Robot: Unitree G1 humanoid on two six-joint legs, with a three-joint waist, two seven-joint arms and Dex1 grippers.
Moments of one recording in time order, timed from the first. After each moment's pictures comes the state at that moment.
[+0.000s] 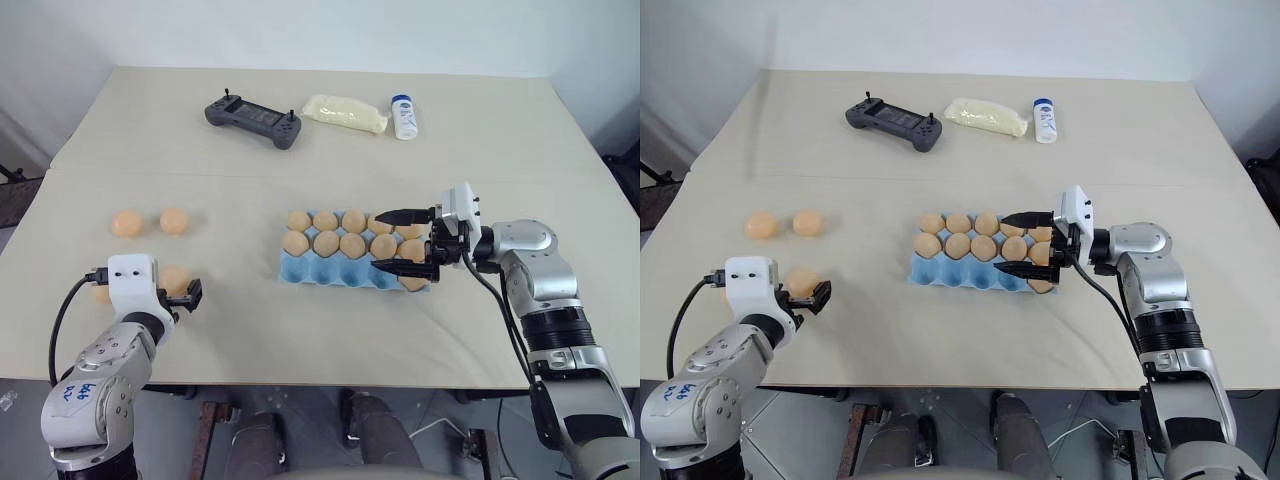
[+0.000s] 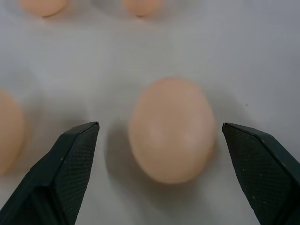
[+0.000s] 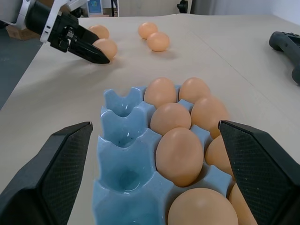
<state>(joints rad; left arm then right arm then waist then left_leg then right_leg) -0.03 0.33 0.38 -0.63 -0.36 1.11 0.08 -0.64 -0.55 0.03 0.32 0.38 0.11 1.36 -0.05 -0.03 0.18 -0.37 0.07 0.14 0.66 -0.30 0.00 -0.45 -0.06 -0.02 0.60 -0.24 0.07</state>
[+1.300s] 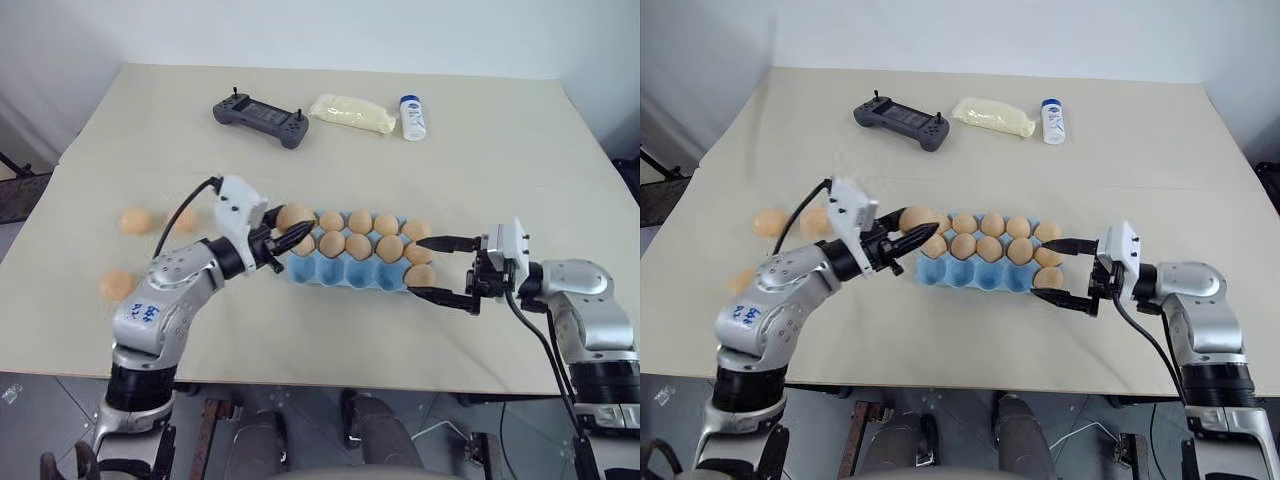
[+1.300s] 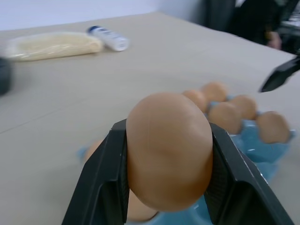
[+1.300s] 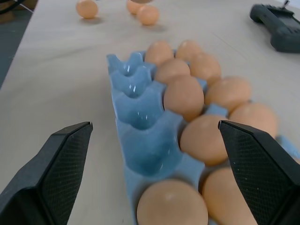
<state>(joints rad) -0.45 0.38 -0.01 -0.34 -0.42 0.70 -0.51 -0.32 -0.68 -0.12 0.10 0.43 0.11 1.30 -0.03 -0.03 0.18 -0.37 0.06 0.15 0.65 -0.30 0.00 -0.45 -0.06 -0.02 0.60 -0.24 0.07</state>
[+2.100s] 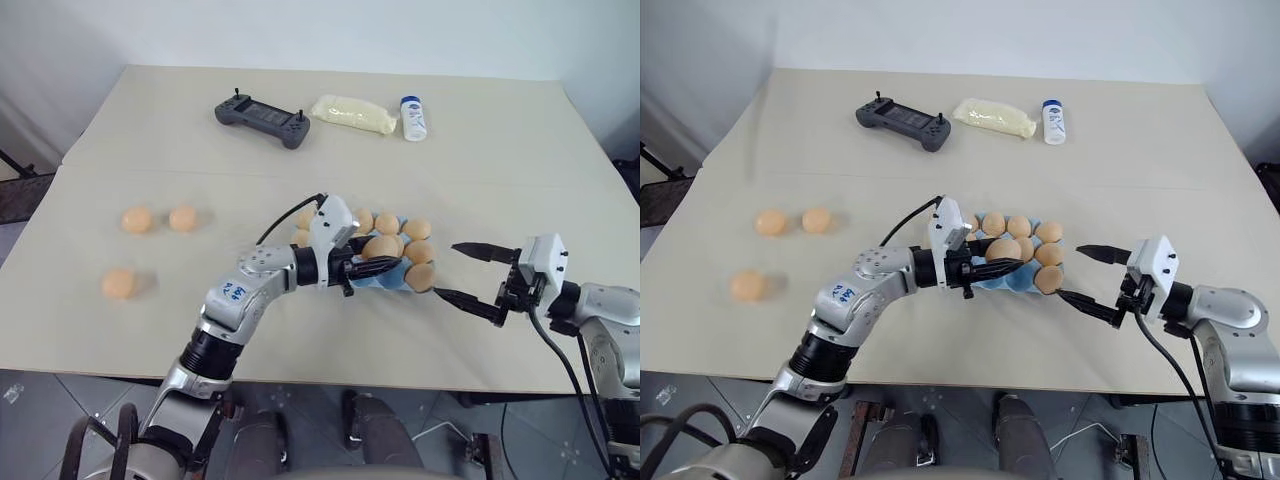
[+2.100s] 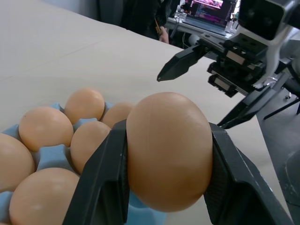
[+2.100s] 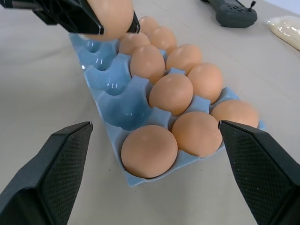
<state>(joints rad) -0.60 0.17 -0.26 -0.03 -0.36 0.57 -0.69 -0.13 -0.73 -0.24 -0.05 0.45 0.14 1.15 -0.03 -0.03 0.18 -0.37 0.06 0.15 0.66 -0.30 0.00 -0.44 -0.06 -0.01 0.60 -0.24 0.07</state>
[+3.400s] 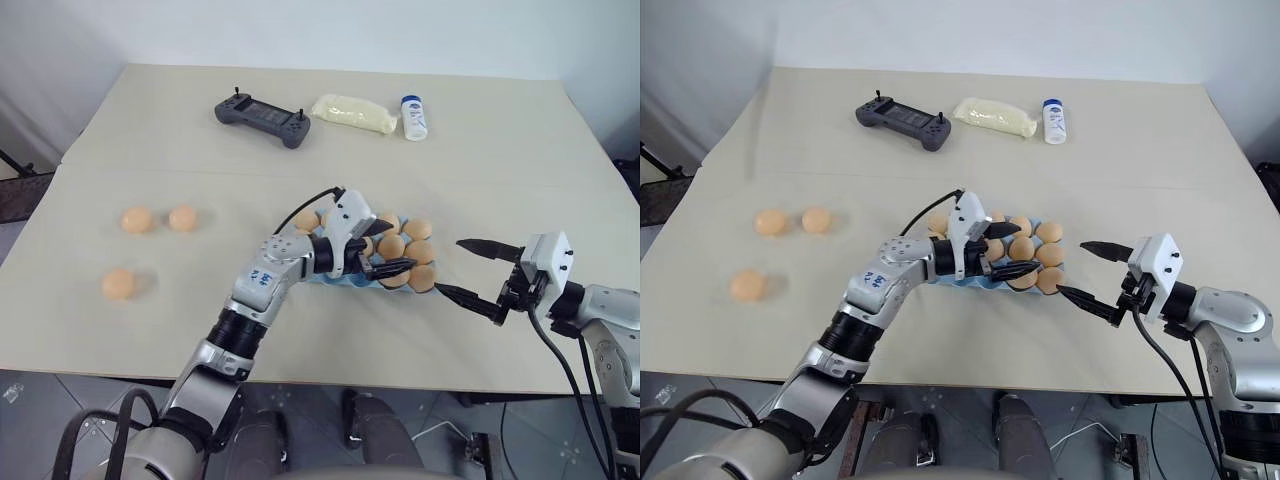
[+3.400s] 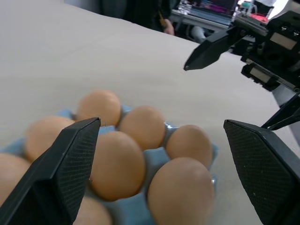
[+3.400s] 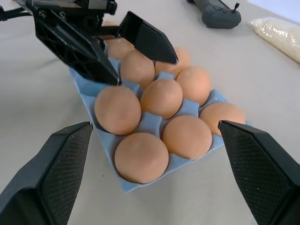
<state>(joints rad) -0.68 0.10 -0.24 0.17 -0.25 0.45 -0.73 -0.10 -0.74 -0.25 -0.13 0.47 0.18 1.08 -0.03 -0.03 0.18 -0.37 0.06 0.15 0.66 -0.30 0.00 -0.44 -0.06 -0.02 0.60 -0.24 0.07</state>
